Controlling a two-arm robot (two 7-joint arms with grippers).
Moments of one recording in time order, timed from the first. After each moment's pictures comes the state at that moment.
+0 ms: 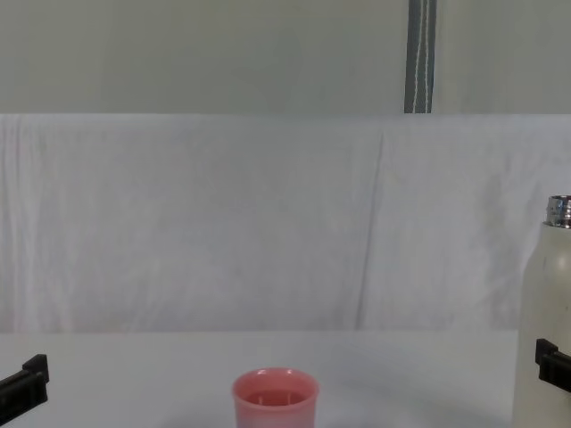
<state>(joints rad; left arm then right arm) 0.27 0.24 0.04 -1.85 -0.25 -0.02 -0.02 -0.06 0.08 -0.07 -1.64 0.09 -0.03 0.10</state>
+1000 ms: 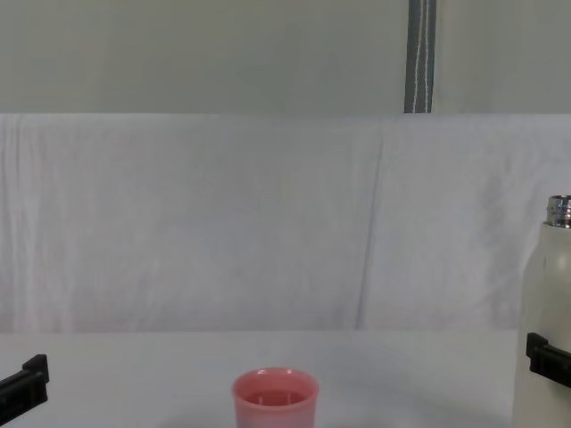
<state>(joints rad) 0.27 0.24 0.04 -1.85 -0.25 -0.02 -0.02 0.01 0.10 -0.07 -1.56 0.11 -0.04 0.13</state>
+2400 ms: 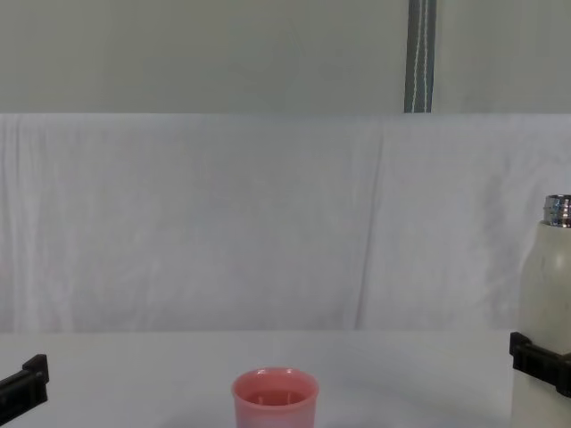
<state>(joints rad) 0.27 0.24 0.04 -1.85 -0.25 -0.02 -0.02 0.10 0.11 -0.09 -1.45 0.12 -0.06 0.14</state>
